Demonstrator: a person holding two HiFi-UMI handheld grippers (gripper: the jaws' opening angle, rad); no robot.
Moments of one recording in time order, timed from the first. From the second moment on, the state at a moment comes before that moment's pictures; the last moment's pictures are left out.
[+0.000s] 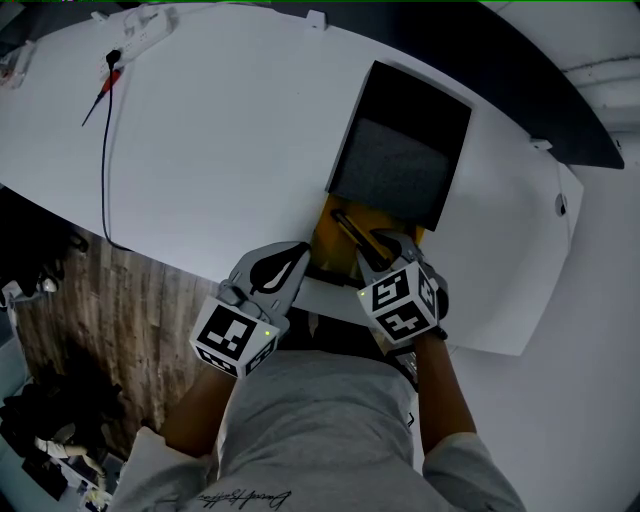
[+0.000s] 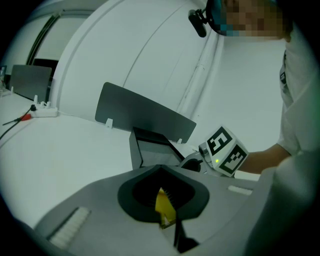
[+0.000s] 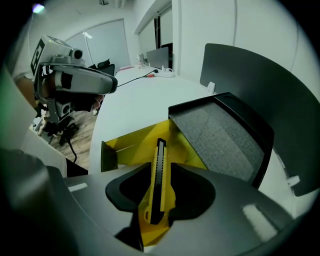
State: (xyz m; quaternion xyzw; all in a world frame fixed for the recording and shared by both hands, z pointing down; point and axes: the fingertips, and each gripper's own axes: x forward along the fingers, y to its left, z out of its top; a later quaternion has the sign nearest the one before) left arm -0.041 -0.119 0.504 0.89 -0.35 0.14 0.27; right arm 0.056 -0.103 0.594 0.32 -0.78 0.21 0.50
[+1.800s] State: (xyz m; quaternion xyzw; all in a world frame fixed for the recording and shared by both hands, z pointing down) left arm -0.055 -0.122 0.525 0.88 -0.35 0.14 0.30; right arm 0.053 -0.100 0.636 0.28 -0.74 0.22 0.57
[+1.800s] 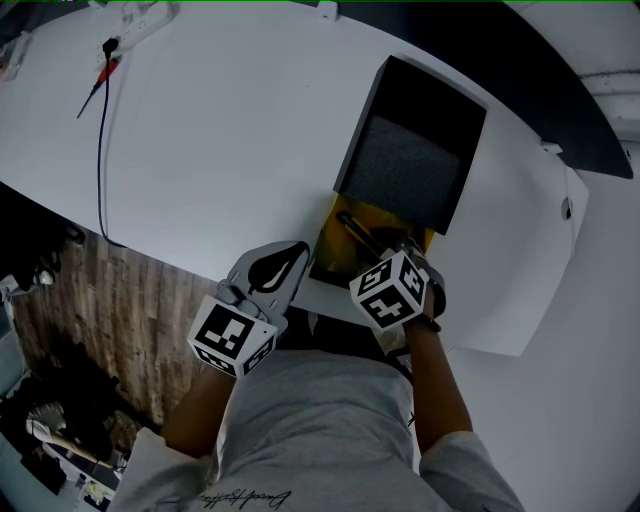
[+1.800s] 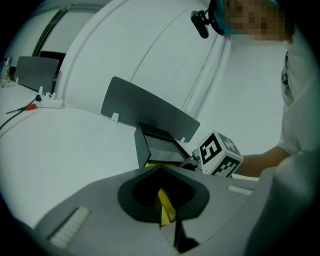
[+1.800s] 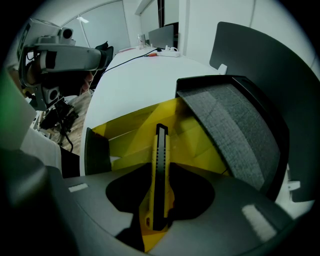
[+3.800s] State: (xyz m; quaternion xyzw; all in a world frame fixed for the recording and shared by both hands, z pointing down) left arm -0.024 -0.103 0.431 0.90 -0.36 0.11 0.21; right arm 0.067 -0.097 0.476 0.37 -0.84 0.20 0.35
